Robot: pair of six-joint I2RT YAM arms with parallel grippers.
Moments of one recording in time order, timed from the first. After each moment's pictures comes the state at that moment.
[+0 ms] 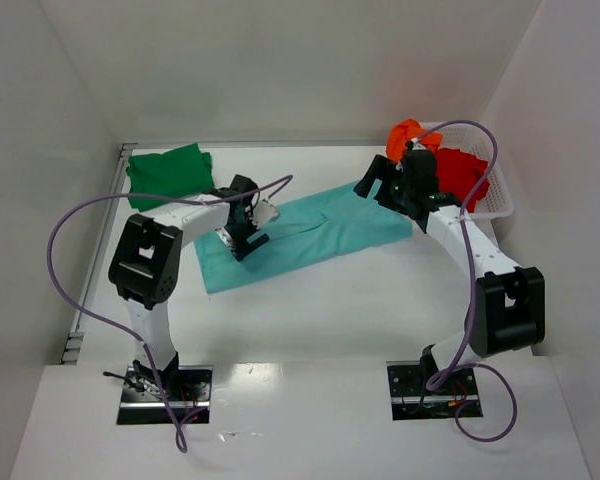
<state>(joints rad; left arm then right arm) -0.35 1.95 1.36 -0.67 -0.08 0.56 0.18 1.48 1.14 -0.25 -0.12 0.56</state>
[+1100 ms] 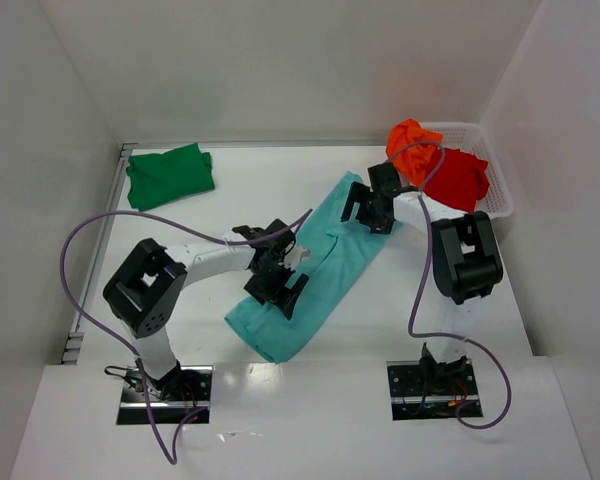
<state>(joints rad) -0.71 1.77 1.11 -0.72 0.29 -0.15 0.24 1.87 1.24 -0.34 -0.05 0.55</state>
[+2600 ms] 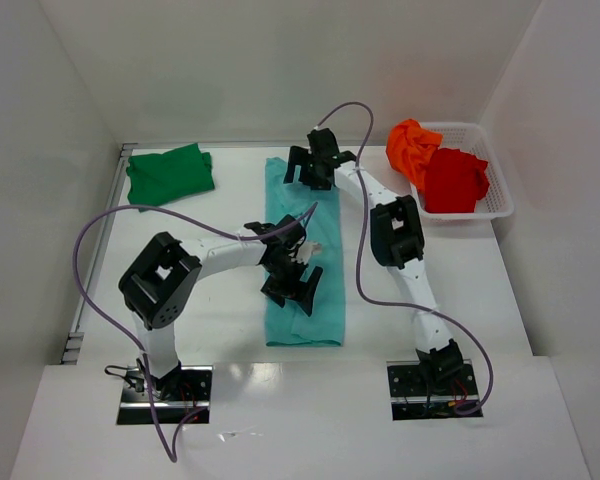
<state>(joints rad) -0.72 1.86 1.20 -0.67 0.45 -0.31 0.42 2.57 2.28 -0.48 -0.10 0.53</state>
